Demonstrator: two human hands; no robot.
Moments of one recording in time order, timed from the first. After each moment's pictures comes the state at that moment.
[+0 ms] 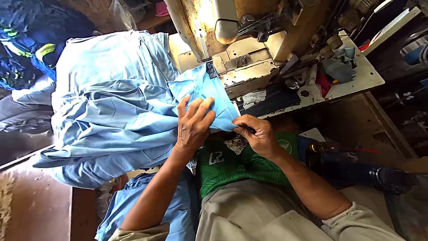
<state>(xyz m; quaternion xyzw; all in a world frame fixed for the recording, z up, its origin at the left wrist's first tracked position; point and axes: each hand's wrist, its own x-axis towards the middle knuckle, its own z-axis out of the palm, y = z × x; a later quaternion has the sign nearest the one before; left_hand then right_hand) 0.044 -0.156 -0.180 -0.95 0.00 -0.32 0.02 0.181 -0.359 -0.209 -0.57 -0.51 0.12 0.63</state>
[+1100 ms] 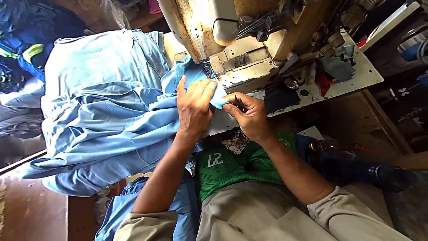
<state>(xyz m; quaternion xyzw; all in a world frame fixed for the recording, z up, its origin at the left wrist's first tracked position) 0.098 -0.143 -0.161 -0.92 -0.07 -0.38 0.00 0.190 -0.309 -0.167 -0.54 -0.45 0.12 0.70</state>
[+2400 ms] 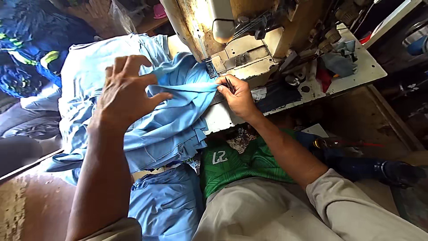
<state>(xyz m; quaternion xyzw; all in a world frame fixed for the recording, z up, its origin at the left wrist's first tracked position) 0.015 -0.047 -0.044 -0.99 -0.08 -0.12 0.02 0.225 -0.242 -0.192 -0.54 -0.46 0.08 0.70</state>
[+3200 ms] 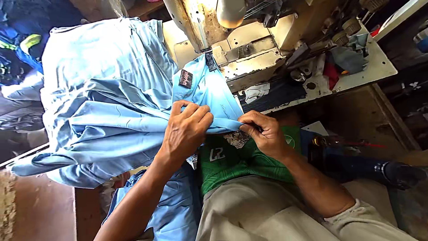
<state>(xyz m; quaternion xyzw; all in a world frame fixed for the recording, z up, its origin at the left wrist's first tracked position) 0.022 -0.158 -0.139 -0.98 0.04 -0.18 0.04 0.181 -0.365 -0.204 -0.58 -0.51 0.12 0.62</state>
